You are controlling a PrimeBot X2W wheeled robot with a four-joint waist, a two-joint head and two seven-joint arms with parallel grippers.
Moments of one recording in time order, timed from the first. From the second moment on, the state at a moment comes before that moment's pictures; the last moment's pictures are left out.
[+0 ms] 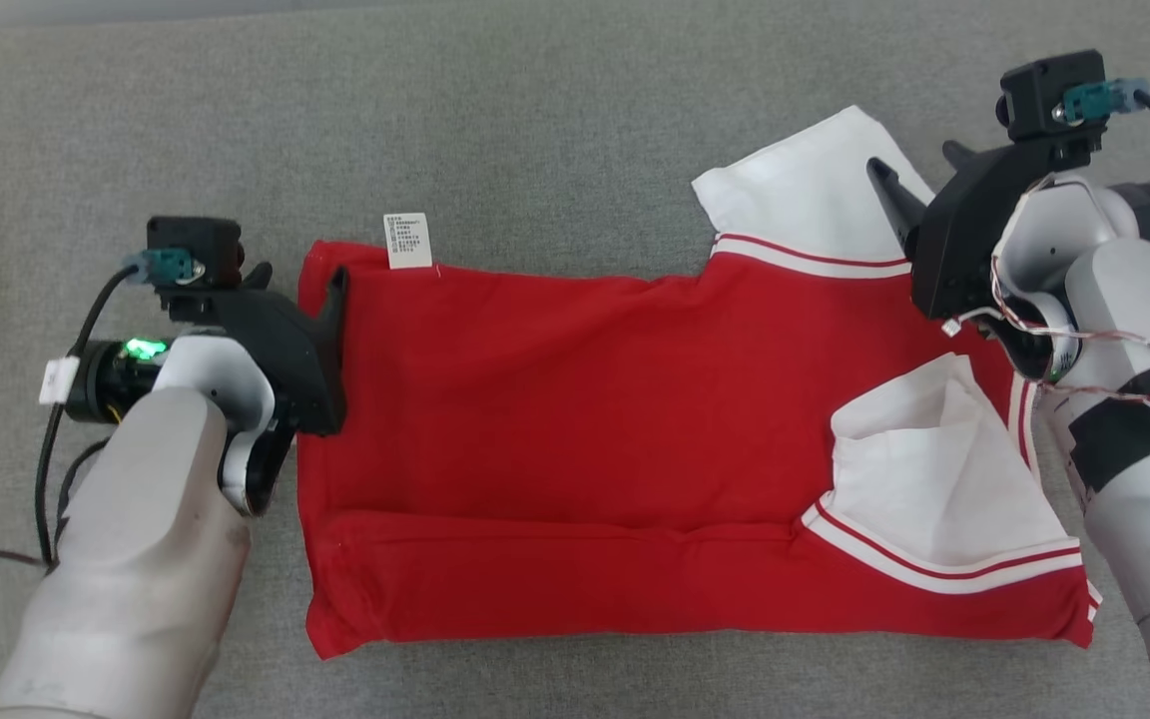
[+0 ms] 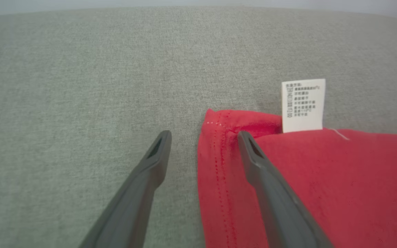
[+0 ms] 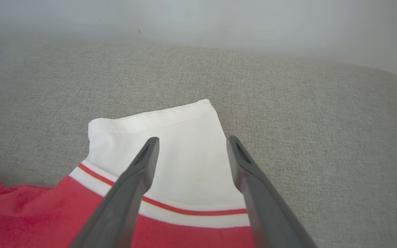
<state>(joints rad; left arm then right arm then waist) -0.88 0.19 -0.36 0.84 -0.47 -0.02 0.11 -0.99 -0.29 0.32 0.76 0.40 0.13 0.38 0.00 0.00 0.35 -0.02</state>
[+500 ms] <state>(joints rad) -0.98 0.19 -0.40 0.86 -0.48 -0.09 0.22 -1.16 -0.31 0.39 0.94 0.46 0.13 0.38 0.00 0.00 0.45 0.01</state>
